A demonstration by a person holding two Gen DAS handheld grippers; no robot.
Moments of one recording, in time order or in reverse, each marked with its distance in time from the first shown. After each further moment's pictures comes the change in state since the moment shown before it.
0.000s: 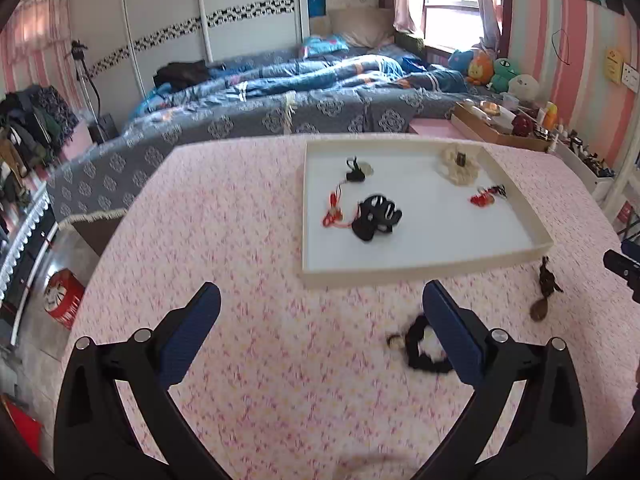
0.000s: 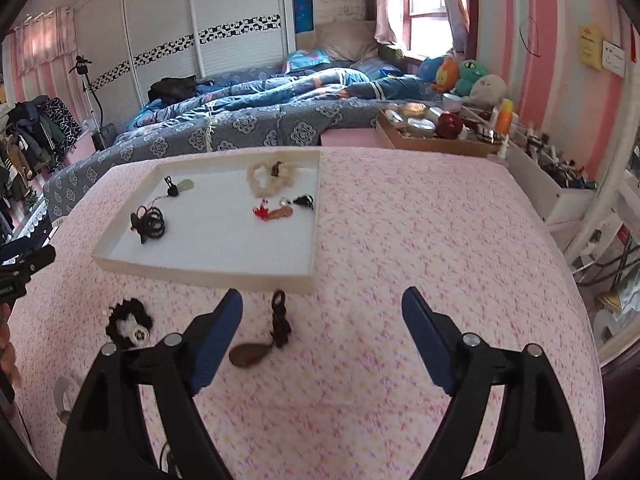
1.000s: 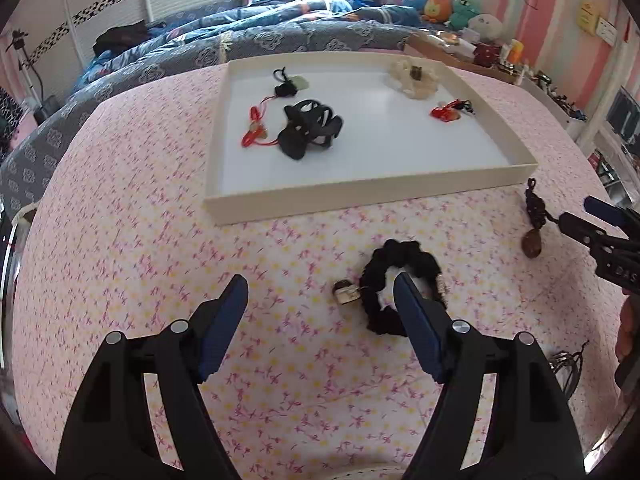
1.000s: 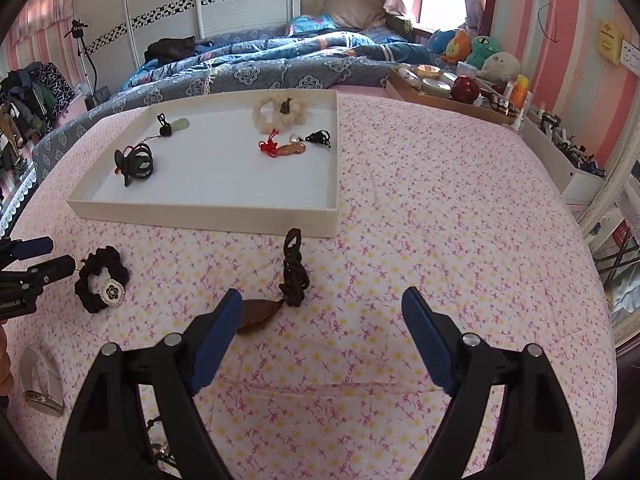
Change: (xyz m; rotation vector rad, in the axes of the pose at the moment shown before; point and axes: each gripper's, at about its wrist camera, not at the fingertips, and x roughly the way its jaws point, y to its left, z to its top) left arm 0.068 -0.042 -0.030 0.101 0.189 -0.161; right arm 0.044 0.027 -0.032 -0.054 0.121 -0.040
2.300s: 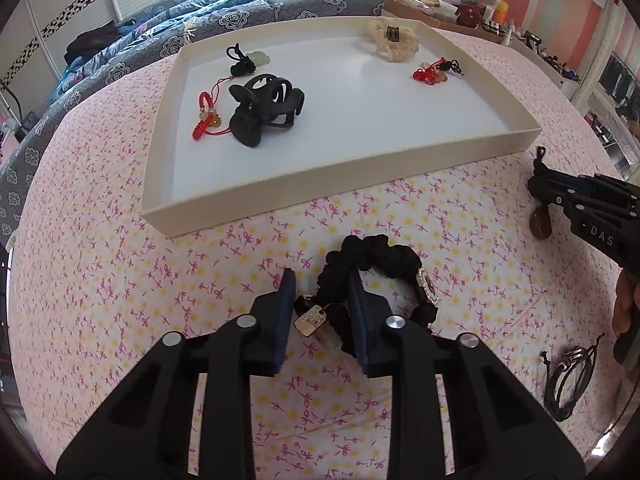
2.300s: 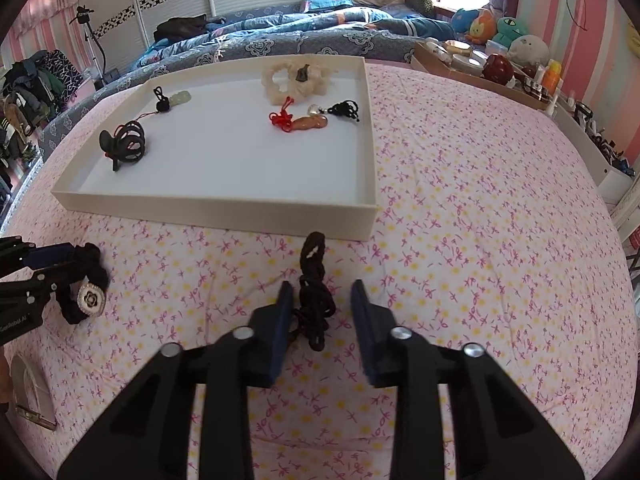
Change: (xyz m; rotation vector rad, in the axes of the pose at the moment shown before) left arm 0.040 -0.020 0.014 0.090 0.104 -0.020; right arm 0.049 0.011 0.012 -0.029 0.088 0.064
